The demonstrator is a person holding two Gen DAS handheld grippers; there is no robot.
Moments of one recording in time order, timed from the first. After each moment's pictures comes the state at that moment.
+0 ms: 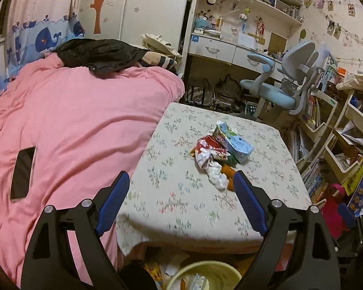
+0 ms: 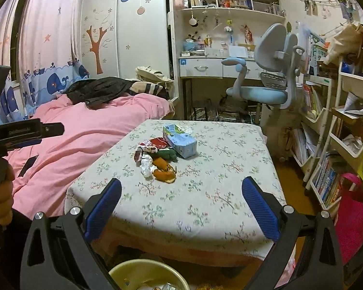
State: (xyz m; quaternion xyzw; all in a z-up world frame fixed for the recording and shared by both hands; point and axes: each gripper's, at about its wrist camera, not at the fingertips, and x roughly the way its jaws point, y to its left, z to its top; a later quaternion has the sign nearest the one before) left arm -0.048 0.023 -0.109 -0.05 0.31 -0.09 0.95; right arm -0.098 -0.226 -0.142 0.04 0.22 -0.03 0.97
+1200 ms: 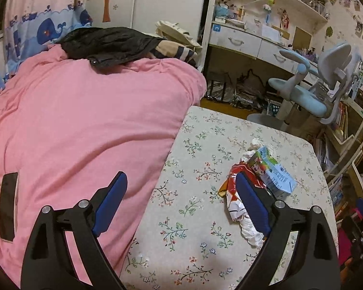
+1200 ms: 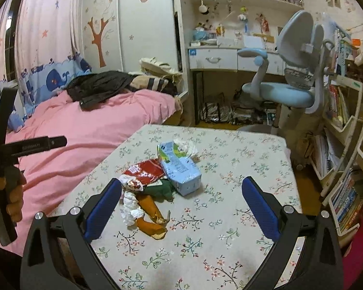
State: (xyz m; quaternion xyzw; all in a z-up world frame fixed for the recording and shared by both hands) left arm 0.106 0.025 -0.135 -0.05 0.34 -0.05 0.94; right arm 0.022 -0.259 -0.142 0.05 0.27 0.02 0.96
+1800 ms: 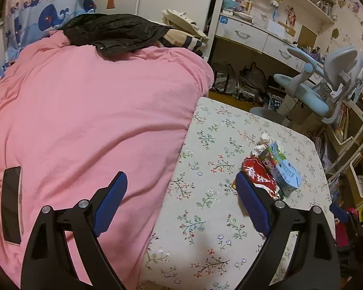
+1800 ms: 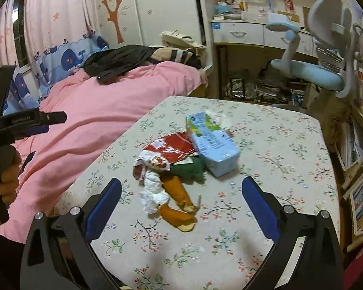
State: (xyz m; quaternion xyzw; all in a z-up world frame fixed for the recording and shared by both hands) left arm 0.114 0.061 -0.138 -0.07 0.38 -0.05 0.92; right arm 0.051 -0.229 -0.170 0.04 0.33 0.09 0.94
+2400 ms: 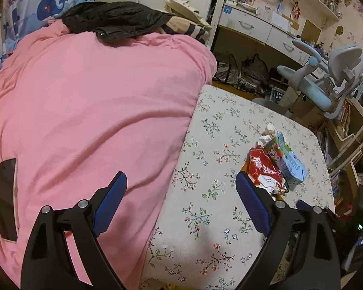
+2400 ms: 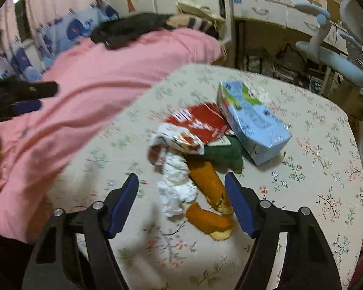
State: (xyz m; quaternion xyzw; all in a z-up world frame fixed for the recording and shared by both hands) left arm 0.124 0.065 -0.157 -0.08 0.41 -0.05 0.91; right arm 0.100 -0.189 -0.214 0.02 0.42 0.10 0.90
